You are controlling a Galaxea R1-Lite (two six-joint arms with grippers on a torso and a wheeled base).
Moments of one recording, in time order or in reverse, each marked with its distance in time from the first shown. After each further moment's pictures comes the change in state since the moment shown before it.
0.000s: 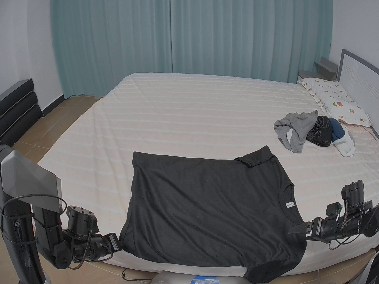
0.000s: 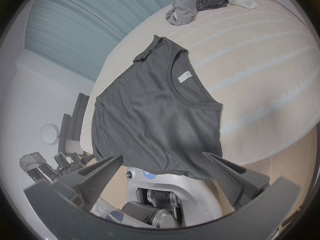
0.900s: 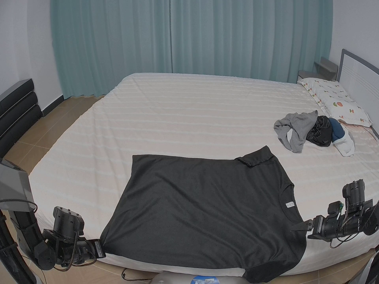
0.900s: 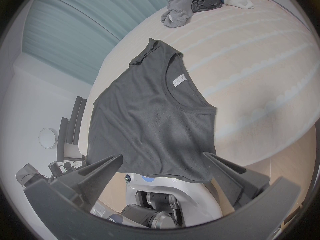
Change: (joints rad) left arm 0.028 -0.248 0.059 0.286 0.206 0.181; right arm -0.033 0.015 -0.010 0.000 -0.007 -0.001
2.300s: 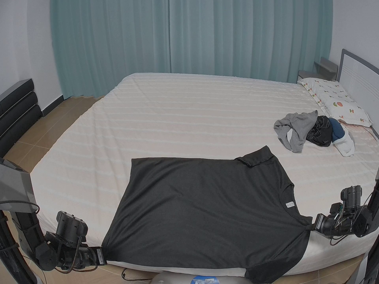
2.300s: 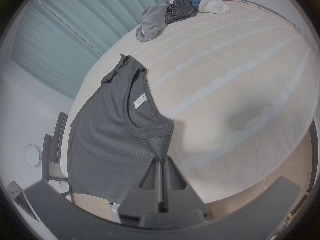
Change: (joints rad) left arm -0.022 0.007 -0.001 0.093 -0.021 0.015; right arm -0.128 0.279 0.057 -0.368 -0.128 -0.015
